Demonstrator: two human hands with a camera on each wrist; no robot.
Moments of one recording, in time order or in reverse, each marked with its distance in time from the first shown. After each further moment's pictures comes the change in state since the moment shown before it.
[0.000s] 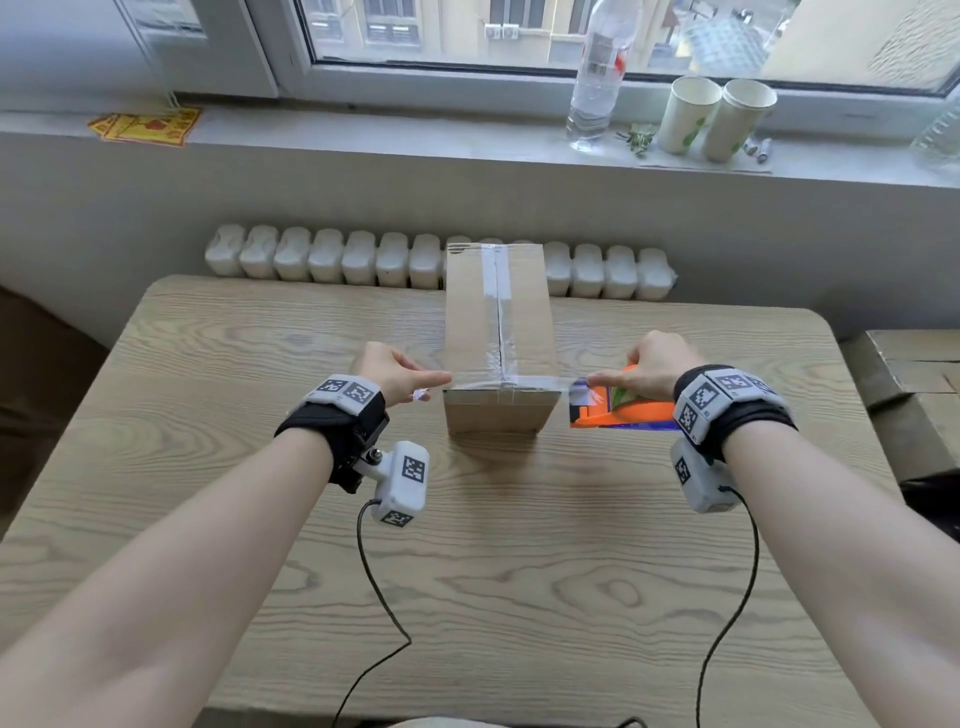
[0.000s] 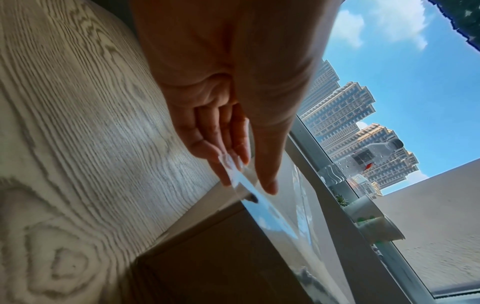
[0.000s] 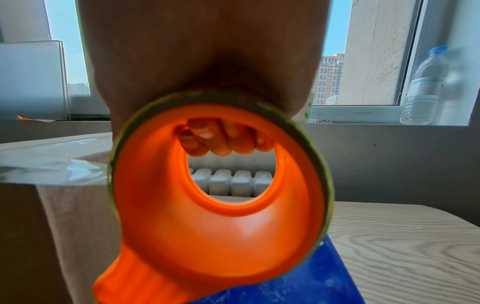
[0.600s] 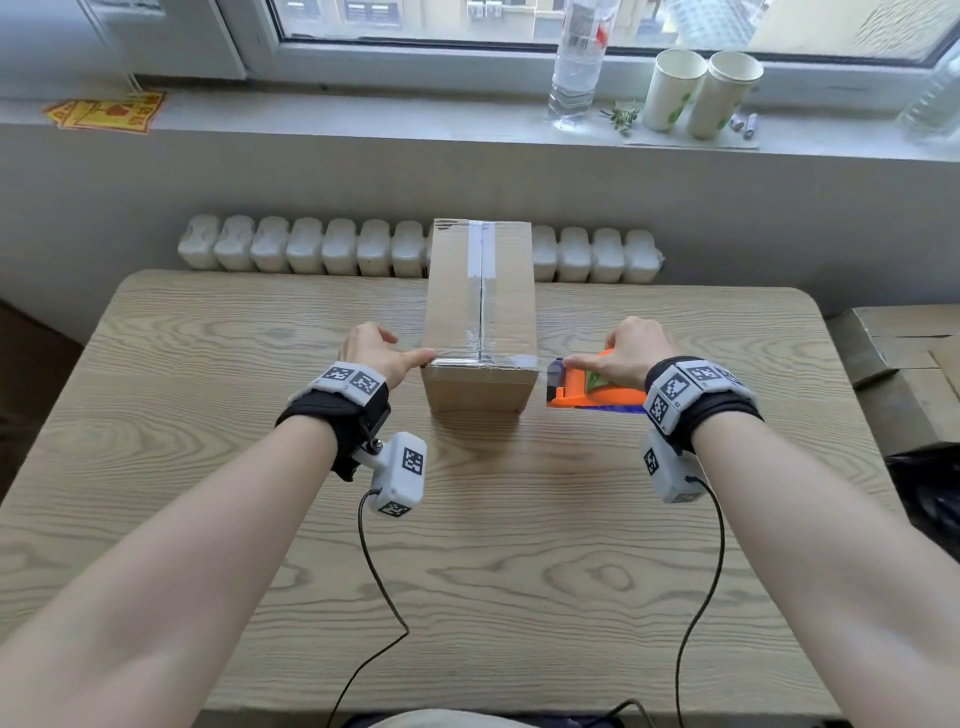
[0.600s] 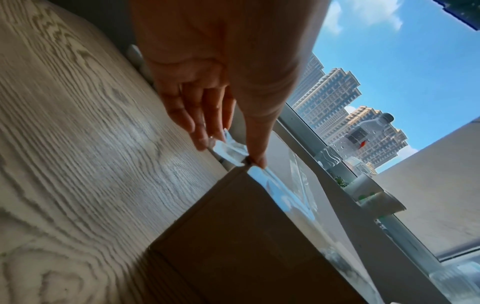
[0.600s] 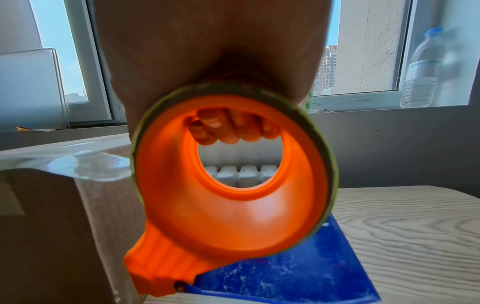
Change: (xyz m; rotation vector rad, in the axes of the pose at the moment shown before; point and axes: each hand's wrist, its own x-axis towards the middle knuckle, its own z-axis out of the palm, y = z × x) left_hand 0.013 0.008 0.010 0.267 0.171 0.032; right_hand 0.016 0.000 0.021 0.020 0.112 -0.019
